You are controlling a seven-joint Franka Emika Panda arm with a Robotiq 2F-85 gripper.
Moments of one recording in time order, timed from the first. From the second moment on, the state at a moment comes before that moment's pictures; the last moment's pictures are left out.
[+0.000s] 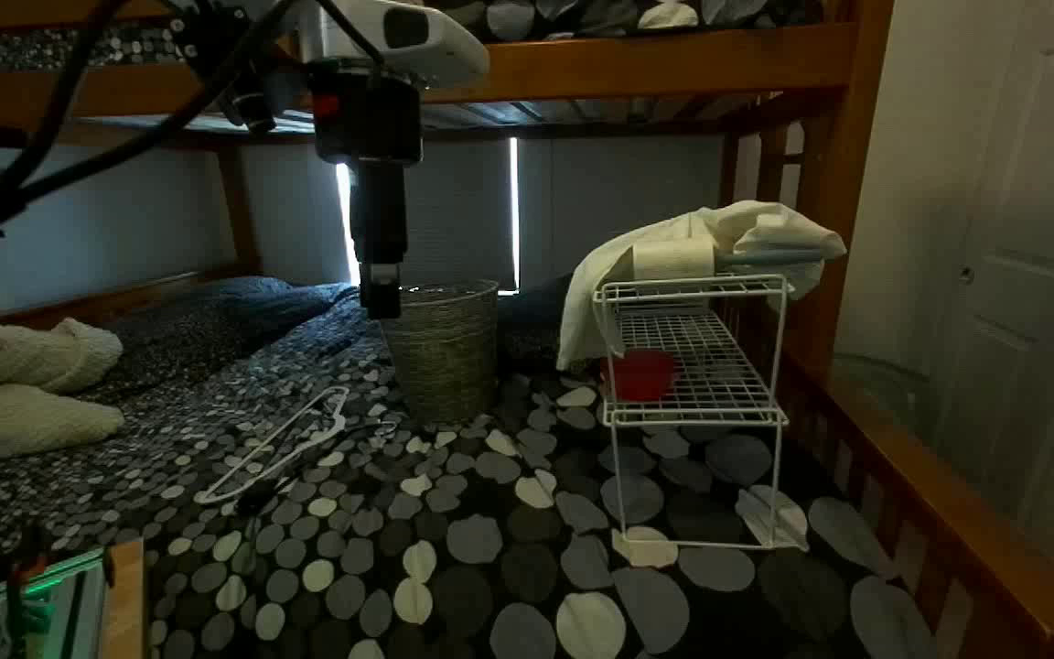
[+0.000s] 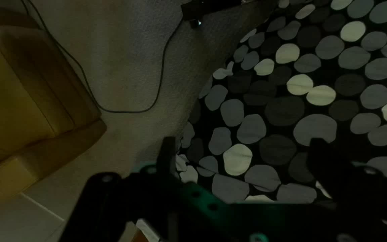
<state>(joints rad) -0.19 -0.60 -0.04 -2.43 -0.19 1.78 0.06</state>
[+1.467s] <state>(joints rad) 0.00 -0.60 0.10 -2.41 -0.09 1.82 0.06</state>
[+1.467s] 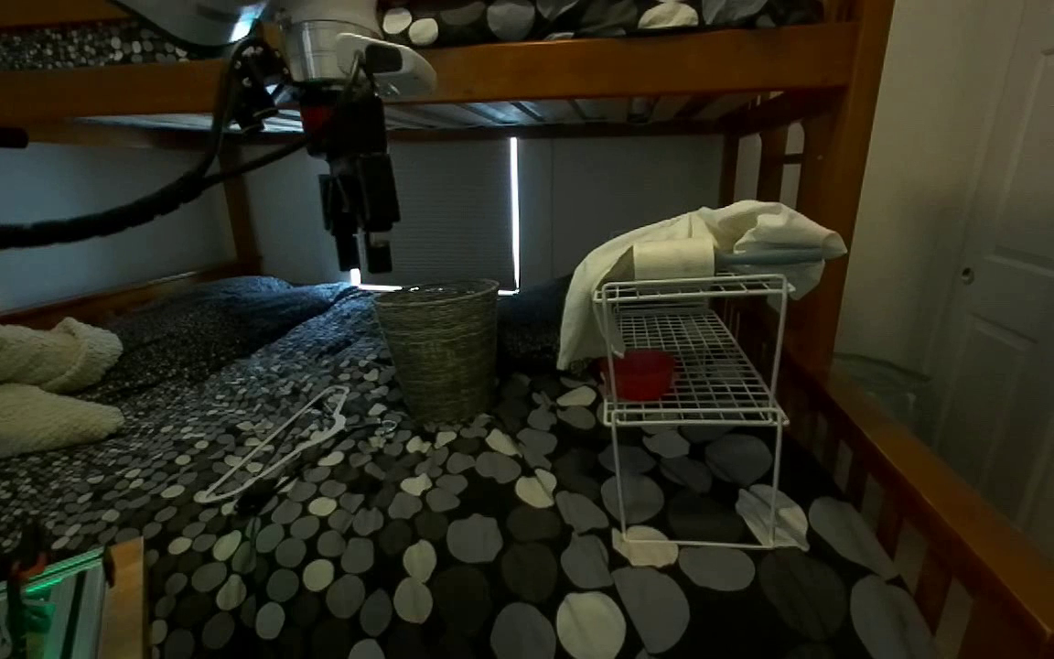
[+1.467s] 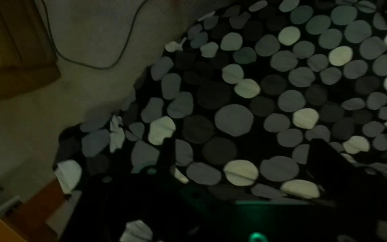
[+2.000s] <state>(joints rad) 0.16 -0.54 0.27 -2.30 -0.08 1.85 0.12</state>
